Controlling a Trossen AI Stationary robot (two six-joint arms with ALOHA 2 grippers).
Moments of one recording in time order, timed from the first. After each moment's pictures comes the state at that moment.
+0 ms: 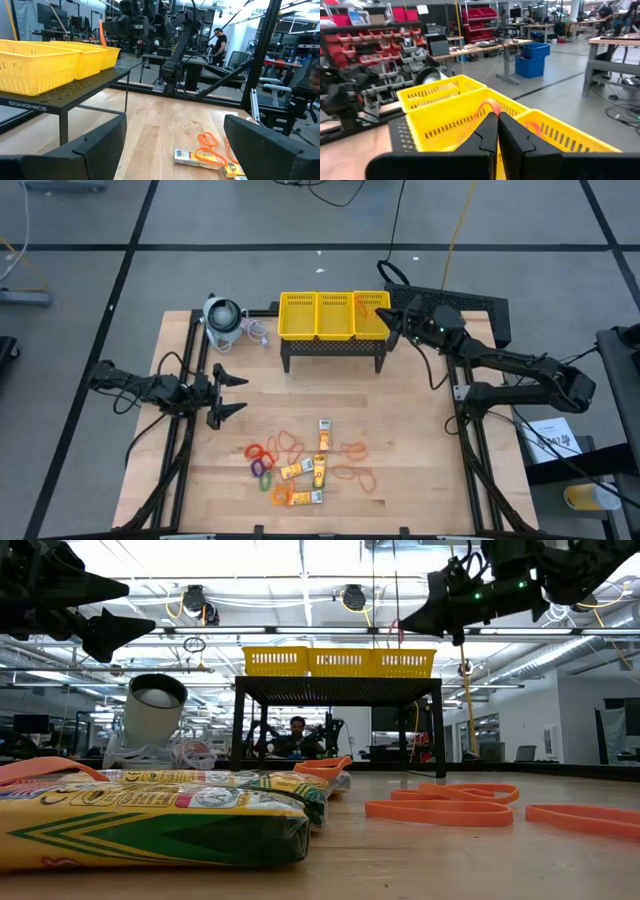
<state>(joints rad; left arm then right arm) -0.31 0.01 0.02 0.08 -0.37 -0.11 -0.60 1.06 0.57 0.49 -0.07 0.08</state>
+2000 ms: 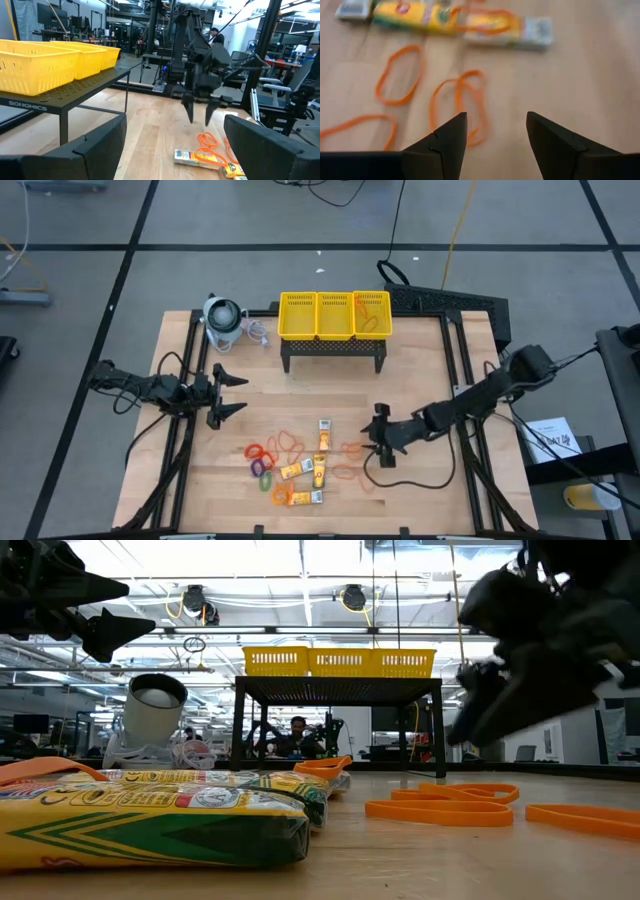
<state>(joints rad) -0.31 0.01 0.02 0.08 -0.37 -0.11 0.42 1.51 0.57 0.18 0.23 0.27</state>
